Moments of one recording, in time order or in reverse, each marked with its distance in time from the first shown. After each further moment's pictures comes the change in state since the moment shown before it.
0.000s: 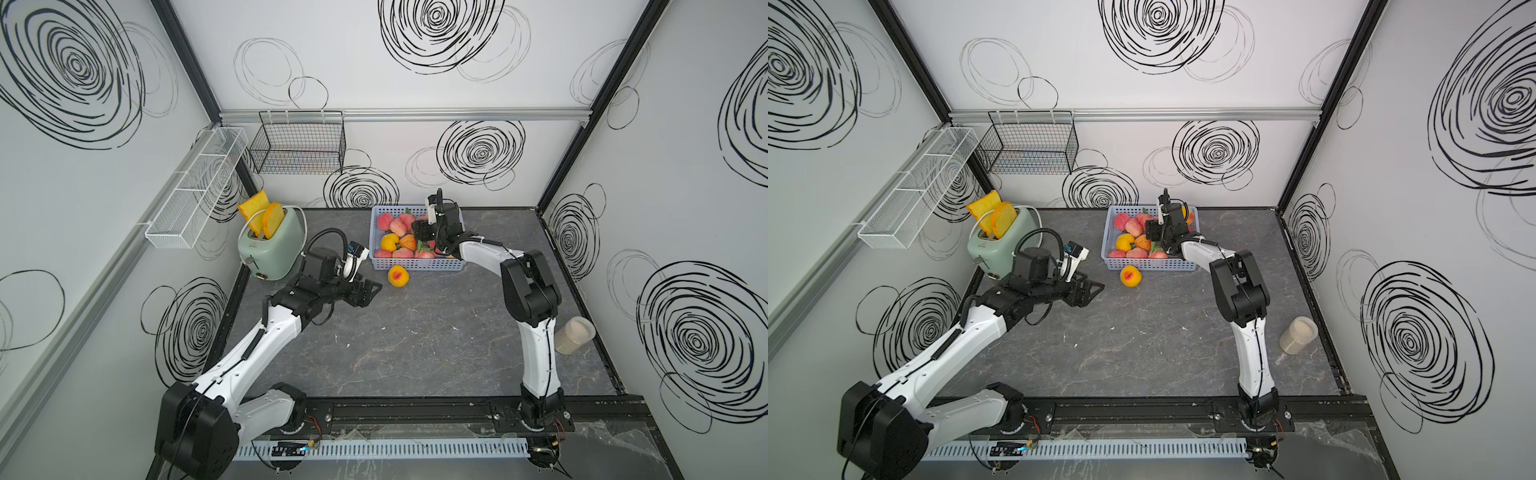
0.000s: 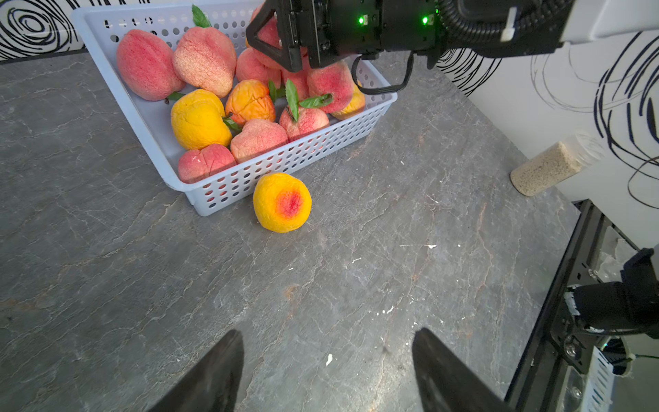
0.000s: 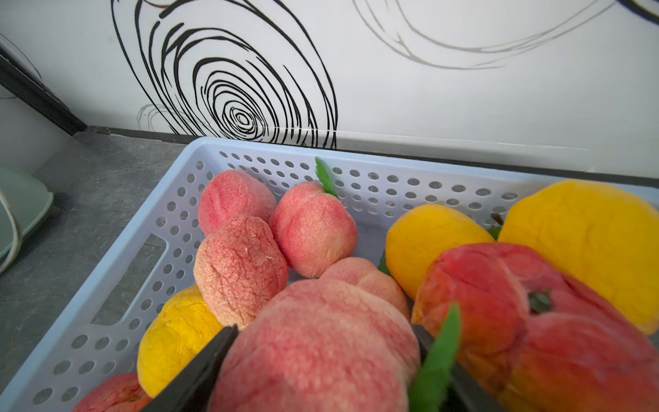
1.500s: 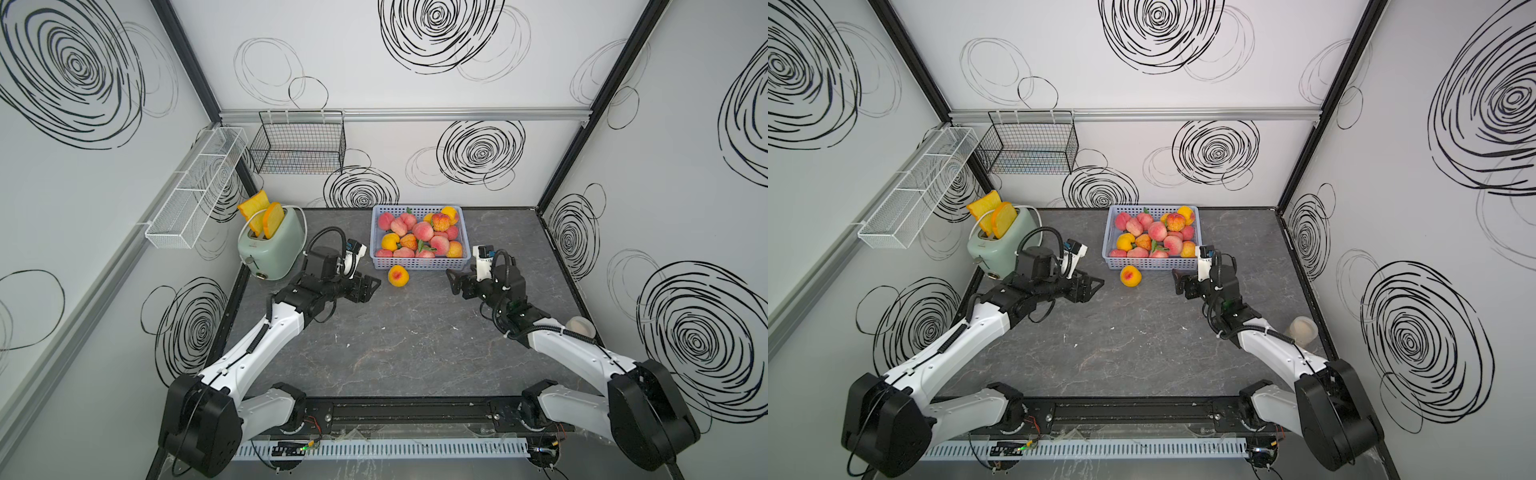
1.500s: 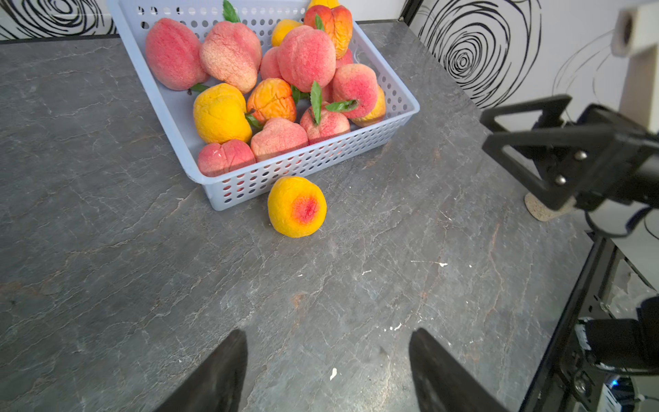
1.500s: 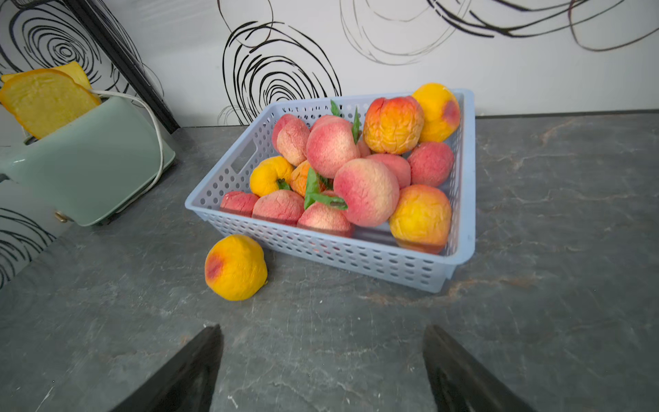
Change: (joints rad) left arm 0.002 0.050 -0.012 0.069 -0.063 -0.097; right arm -0.003 -1.038 -1.147 0.271 -0.100 0.058
